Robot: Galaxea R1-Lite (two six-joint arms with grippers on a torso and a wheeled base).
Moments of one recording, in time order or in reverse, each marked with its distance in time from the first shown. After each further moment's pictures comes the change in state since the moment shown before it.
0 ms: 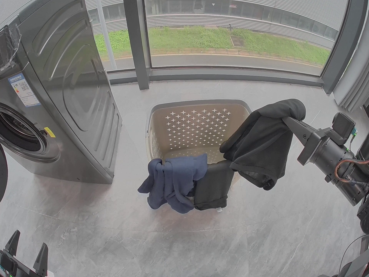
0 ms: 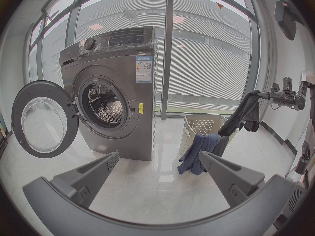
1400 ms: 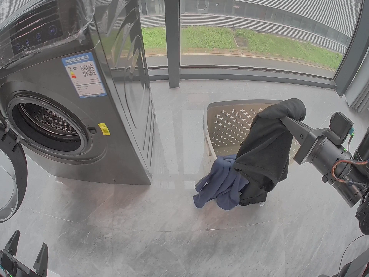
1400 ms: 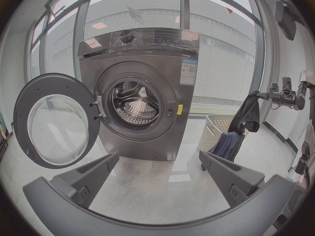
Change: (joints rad) left arm 0.001 0.000 0.000 0.000 0.000 -0.001; right arm 0.038 0.013 -0.014 0.009 -0.068 -0.009
